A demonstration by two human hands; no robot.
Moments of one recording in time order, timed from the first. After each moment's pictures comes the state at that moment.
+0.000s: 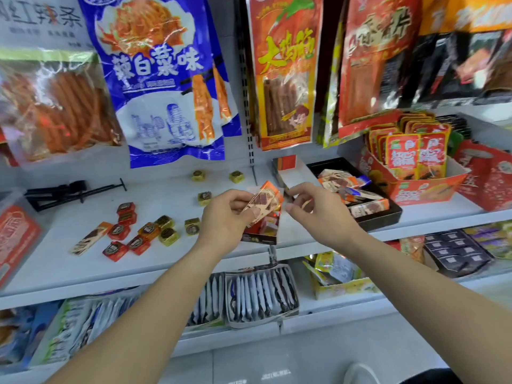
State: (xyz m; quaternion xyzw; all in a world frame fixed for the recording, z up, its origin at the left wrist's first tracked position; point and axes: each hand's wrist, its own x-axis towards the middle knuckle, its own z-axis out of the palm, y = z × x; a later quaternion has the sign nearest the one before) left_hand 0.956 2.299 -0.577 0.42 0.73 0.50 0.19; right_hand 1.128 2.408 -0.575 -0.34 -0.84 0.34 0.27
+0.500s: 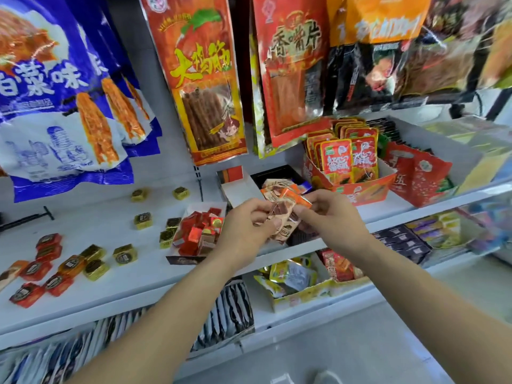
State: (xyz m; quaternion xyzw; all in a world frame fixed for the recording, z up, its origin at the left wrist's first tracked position) left_hand 1.063 2.380 -0.580 0.49 0.65 0.48 0.32; right_hand 1.232 2.457 -0.573 -0.40 -0.72 0.44 0.36
